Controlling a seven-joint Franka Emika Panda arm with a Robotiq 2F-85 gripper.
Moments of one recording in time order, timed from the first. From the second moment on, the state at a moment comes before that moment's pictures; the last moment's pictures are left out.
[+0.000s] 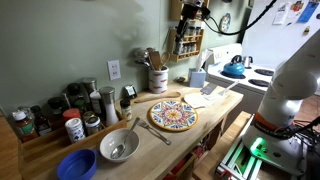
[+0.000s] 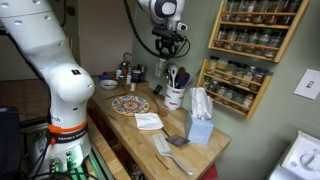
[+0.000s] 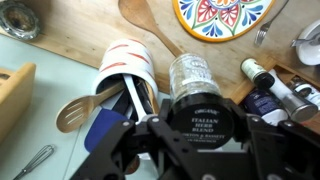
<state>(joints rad) 0.07 -0.40 -0.07 -2.20 0.20 2.03 -0.53</state>
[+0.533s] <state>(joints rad) 0.10 -0.34 0.04 -2.24 0.18 2.15 -0.31</state>
